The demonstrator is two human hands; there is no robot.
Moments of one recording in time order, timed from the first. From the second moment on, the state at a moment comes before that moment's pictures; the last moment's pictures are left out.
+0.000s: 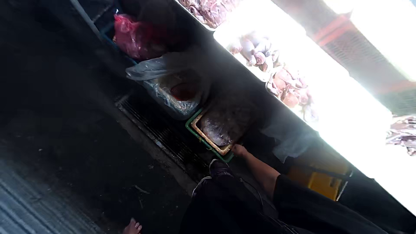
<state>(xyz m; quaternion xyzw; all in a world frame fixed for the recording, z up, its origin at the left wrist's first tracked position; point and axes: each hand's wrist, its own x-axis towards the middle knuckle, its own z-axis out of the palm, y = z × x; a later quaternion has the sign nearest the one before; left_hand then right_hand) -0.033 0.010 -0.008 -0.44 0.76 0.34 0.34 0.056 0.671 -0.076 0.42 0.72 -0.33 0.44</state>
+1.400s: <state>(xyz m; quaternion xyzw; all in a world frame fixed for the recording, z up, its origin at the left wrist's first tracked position) -0.309 0.549 -0.283 -0.31 0.90 0.26 0.19 -0.124 0.709 -0.232 0.79 0.54 -0.28 0.02</state>
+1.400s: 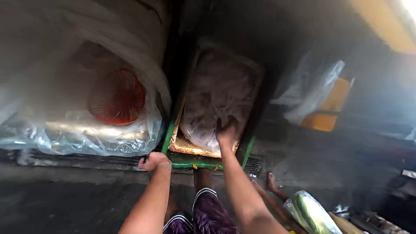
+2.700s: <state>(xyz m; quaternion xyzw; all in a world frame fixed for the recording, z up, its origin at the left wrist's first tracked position) -0.317 0.553 -0.276 -0.26 0.91 0.22 0.22 -0.159 0.734 -0.240 0.43 0.78 -0.34 0.30</state>
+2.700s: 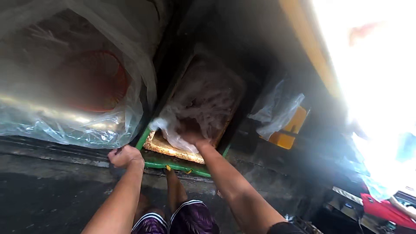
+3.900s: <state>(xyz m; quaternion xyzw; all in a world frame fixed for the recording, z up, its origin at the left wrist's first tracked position) -0.318 0.553 -0.278 -0.27 0.91 0.22 0.23 -0.052 0.643 -0.212 0.71 0.55 -0.44 0.08</state>
